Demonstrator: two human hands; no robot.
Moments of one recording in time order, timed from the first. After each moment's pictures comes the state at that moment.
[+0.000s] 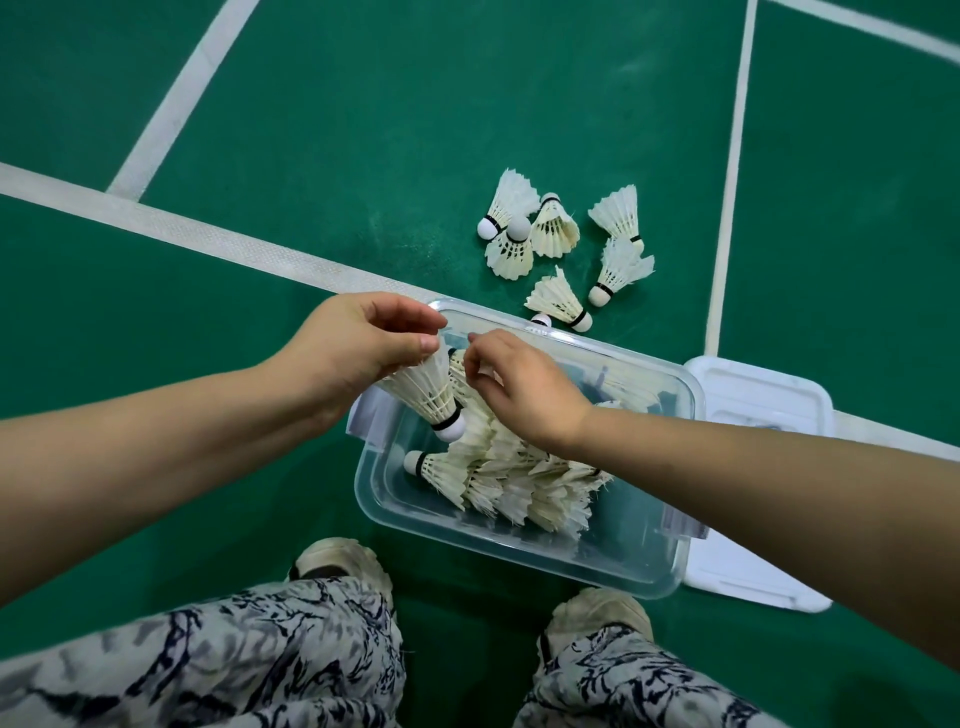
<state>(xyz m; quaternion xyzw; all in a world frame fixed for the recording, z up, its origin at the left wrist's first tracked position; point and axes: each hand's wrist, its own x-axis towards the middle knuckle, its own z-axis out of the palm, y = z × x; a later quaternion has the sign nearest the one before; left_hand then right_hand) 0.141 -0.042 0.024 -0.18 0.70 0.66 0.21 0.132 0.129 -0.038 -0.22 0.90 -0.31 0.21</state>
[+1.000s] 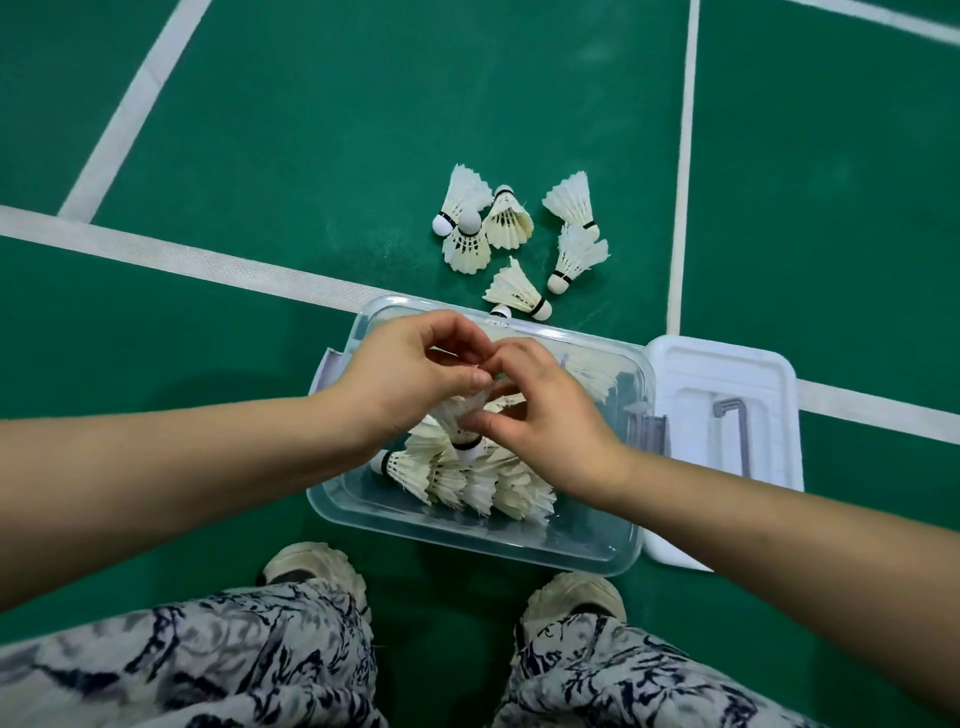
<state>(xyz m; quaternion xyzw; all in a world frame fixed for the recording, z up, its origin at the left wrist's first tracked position) 0.155 0.026 0.030 -0.04 0.76 0.61 0.23 0.174 0.171 0.003 -0.10 0.86 -0.46 0.19</state>
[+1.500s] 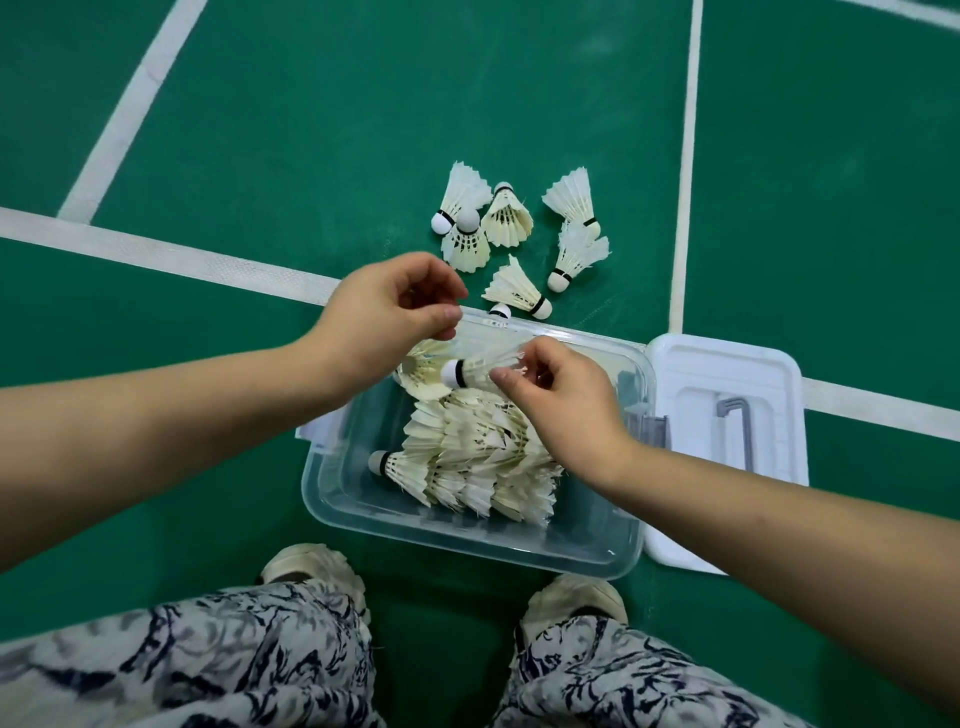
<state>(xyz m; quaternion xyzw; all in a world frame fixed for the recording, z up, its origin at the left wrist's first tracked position) 0.124 0.015 0.030 -0.01 0.80 0.58 0.16 0.166 0.185 -0.011 0.05 0.88 -0.45 0.15</state>
